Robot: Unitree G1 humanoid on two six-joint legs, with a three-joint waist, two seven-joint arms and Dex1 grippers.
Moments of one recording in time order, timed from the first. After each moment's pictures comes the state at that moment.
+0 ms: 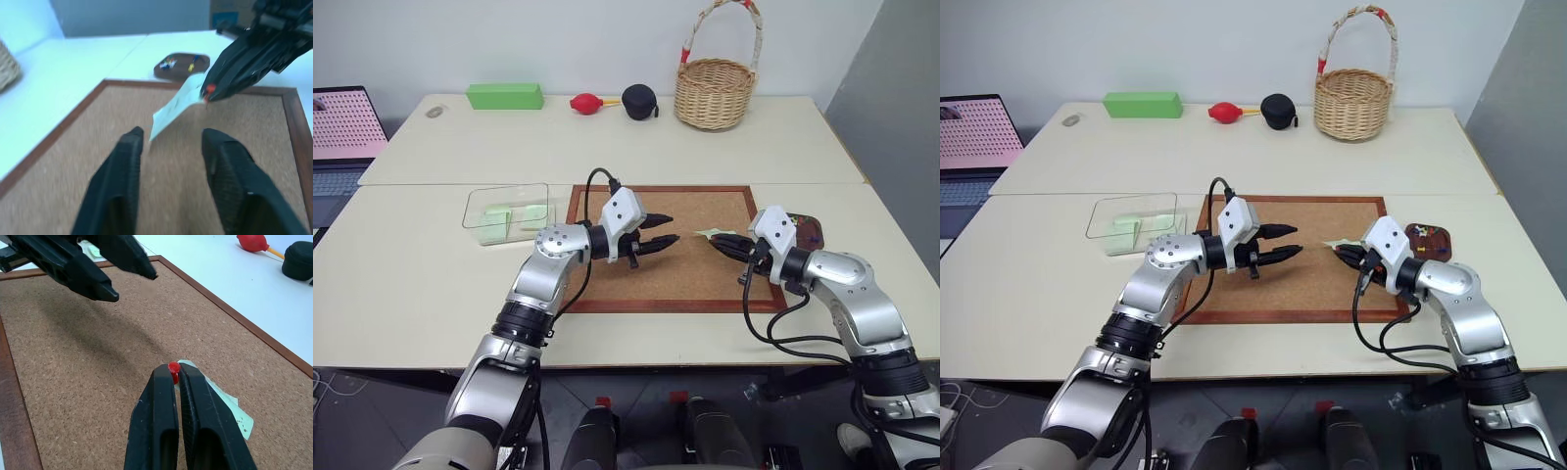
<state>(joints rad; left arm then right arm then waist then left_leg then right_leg) -0.70 0.32 -0.20 0.35 -0.17 0.05 -1.00 -0.40 -0.56 0.07 -0.09 0.21 0.34 0.83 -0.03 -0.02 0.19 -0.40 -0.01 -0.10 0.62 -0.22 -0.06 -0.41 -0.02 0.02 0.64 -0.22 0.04</state>
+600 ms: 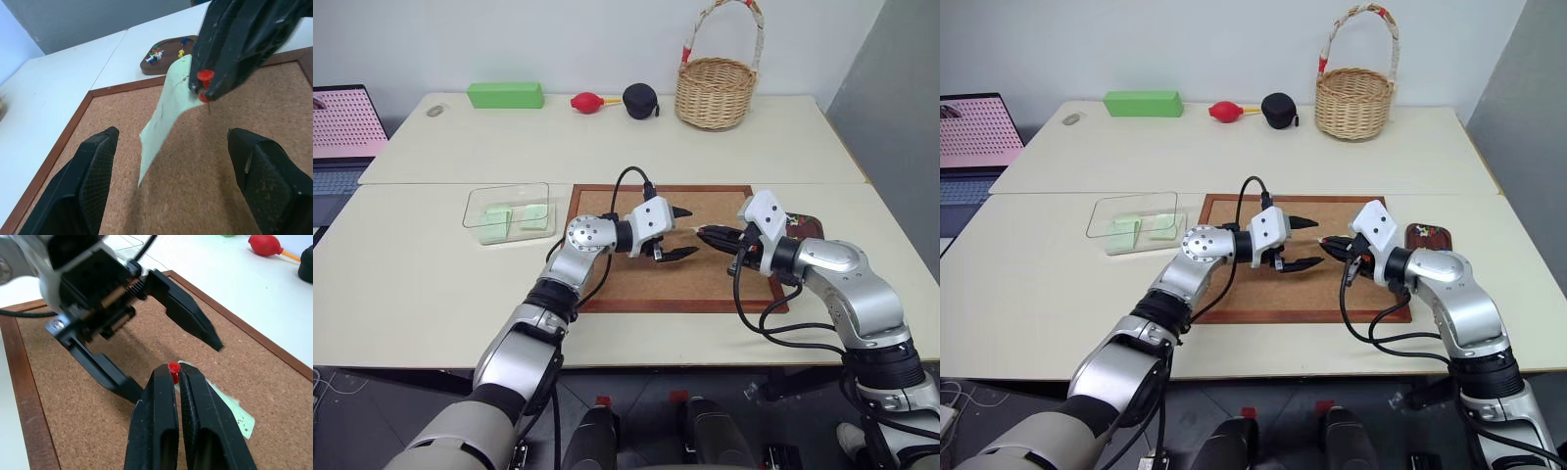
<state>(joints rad) -0.91 0.20 -0.26 0.81 0.01 -0.32 -0.97 -0.45 -0.54 0.08 -0.22 0.28 0.58 0.78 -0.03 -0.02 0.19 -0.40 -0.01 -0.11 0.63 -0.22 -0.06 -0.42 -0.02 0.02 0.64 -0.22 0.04</state>
